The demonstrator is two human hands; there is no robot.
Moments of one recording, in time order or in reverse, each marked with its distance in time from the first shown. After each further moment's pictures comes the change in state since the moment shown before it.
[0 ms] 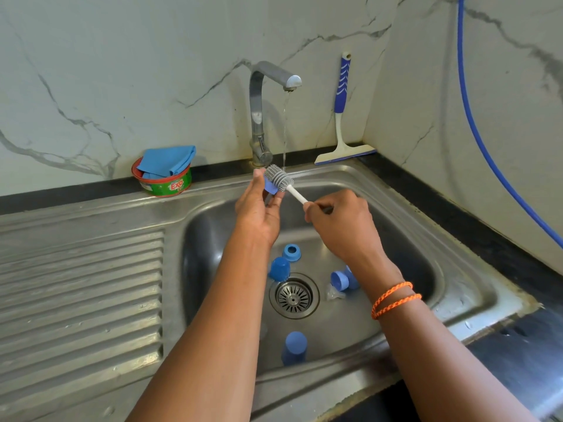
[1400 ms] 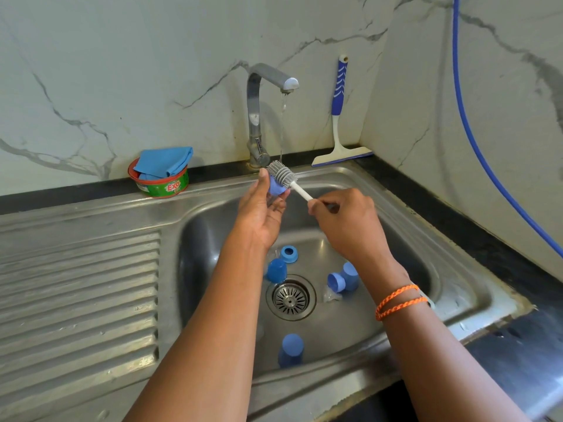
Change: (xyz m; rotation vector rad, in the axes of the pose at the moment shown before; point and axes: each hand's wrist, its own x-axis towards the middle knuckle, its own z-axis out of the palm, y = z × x) left_hand -0.005 0.000 0.001 0.182 -0.075 -0.052; right_hand 0.001 0.004 -0.012 0.010 0.038 -0.046
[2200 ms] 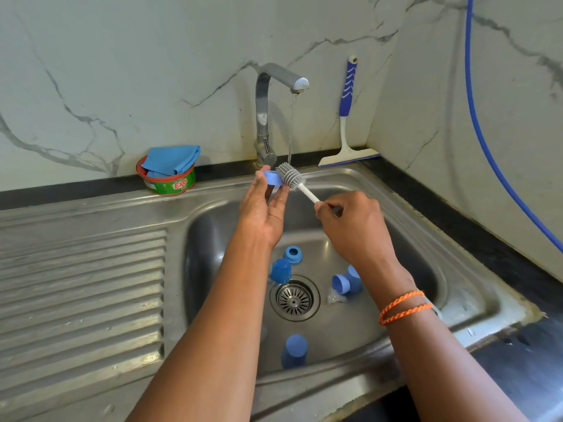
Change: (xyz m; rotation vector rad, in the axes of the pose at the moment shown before) left_hand 0.006 0.001 -0.004 -0.256 0.023 0.038; right_hand 0.002 0.008 0.009 -0.061 0.032 -0.007
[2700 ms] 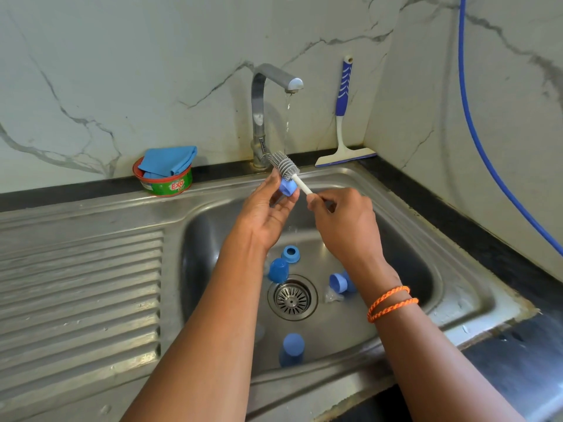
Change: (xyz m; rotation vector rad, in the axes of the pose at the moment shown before) left_hand -0.009 0.001 0.003 0.144 -0.100 -0.147; right_hand -0.001 -0.009 0.007 0.075 0.045 0.010
